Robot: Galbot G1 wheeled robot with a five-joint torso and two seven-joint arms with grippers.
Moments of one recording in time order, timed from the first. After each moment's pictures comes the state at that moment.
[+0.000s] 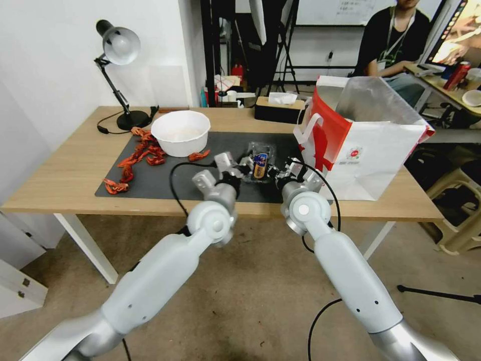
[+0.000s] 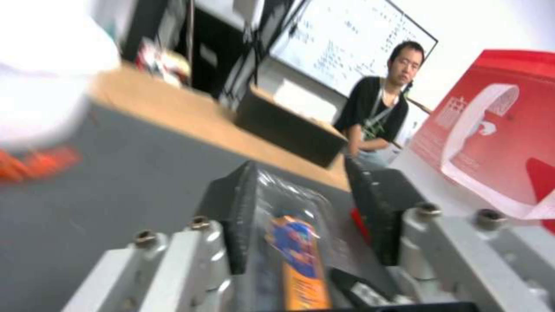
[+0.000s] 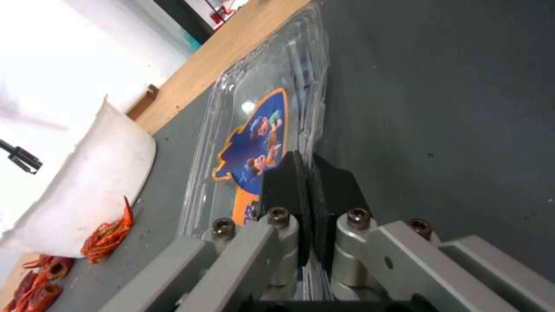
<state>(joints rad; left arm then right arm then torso) 0.73 -1.15 0.15 -1.78 -1.01 -0.04 -0.44 -0.74 1.30 0.09 1.63 1.20 -0.25 0.56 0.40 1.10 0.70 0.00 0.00</state>
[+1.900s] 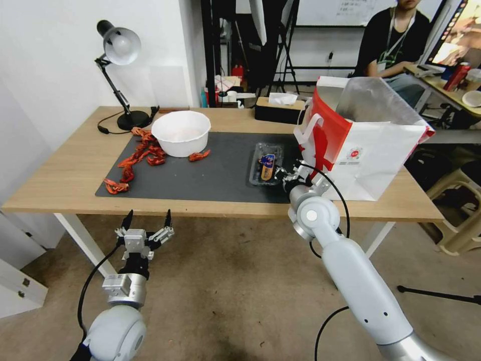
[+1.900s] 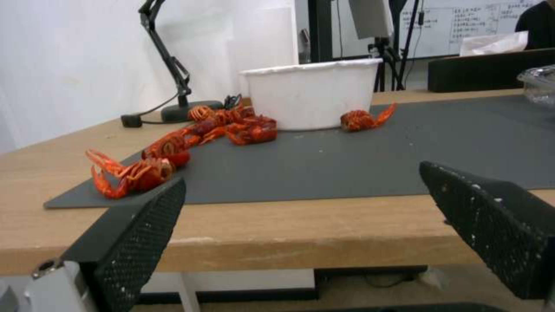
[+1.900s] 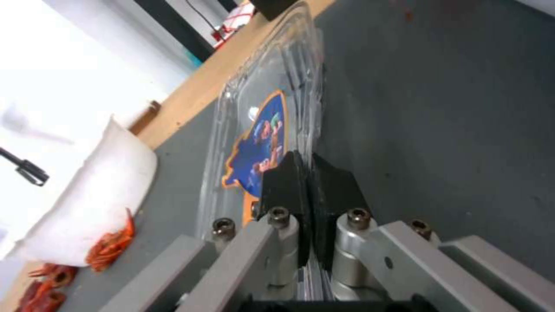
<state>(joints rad) 1.53 -1.10 -0.38 -1.97 -0.31 -0.23 -0.34 -0.79 1.28 0.14 1.70 1.18 -0.24 0.55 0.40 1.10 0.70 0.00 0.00</state>
